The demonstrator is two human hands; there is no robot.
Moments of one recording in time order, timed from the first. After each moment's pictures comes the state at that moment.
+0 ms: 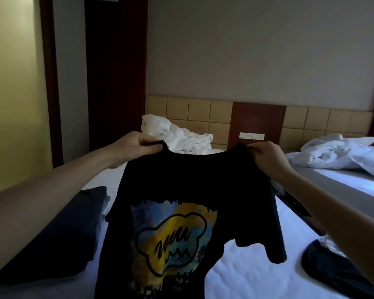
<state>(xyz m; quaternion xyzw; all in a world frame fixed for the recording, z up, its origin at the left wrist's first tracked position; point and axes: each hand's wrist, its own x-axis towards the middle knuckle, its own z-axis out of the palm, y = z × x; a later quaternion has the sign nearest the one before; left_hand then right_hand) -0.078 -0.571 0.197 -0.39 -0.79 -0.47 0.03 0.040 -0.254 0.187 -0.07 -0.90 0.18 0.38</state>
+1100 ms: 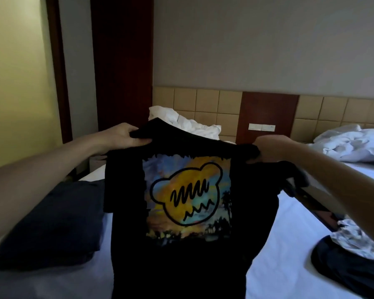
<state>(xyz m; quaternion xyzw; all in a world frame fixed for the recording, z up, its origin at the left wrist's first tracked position) -0.102 -0.593 0.206 -0.31 -0.88 -0.37 0.02 0.012 -0.239 0.216 -0.08 -0.99 -0.13 0.06</state>
